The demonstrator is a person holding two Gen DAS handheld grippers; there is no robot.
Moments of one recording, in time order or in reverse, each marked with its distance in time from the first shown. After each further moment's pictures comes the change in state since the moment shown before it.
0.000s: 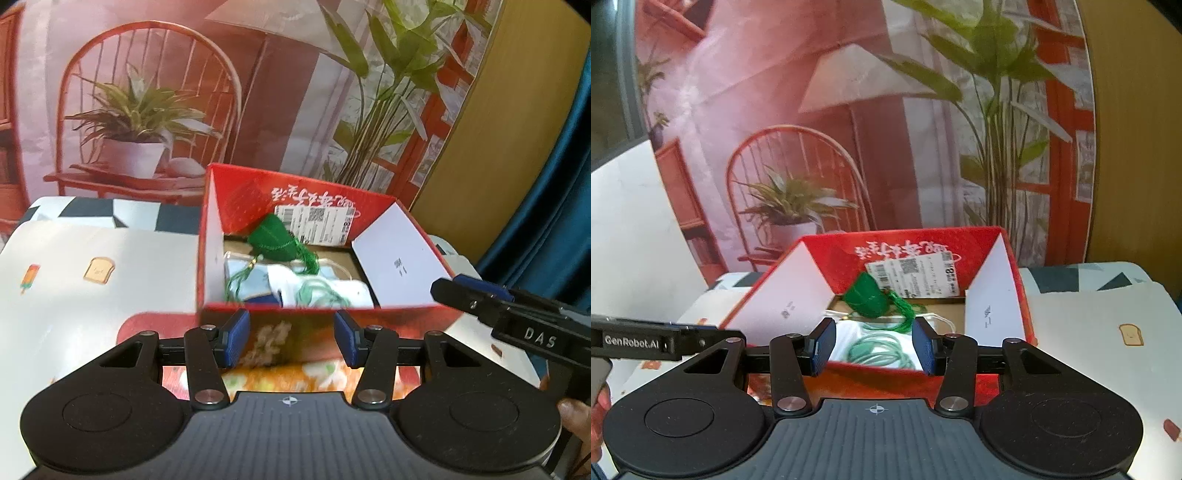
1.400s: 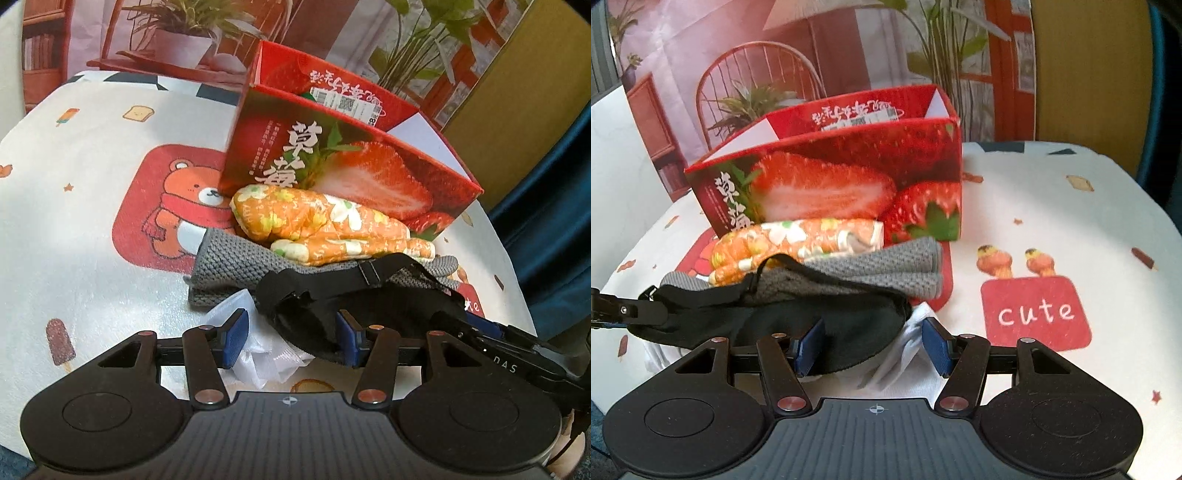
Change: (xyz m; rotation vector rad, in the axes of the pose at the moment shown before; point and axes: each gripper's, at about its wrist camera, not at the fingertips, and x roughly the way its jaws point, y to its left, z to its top) left arm -0.017 0.009 -0.120 -0.164 0.177 0.016; right arm -0.043 -0.025 -0.146 0.062 0.210 -0.118
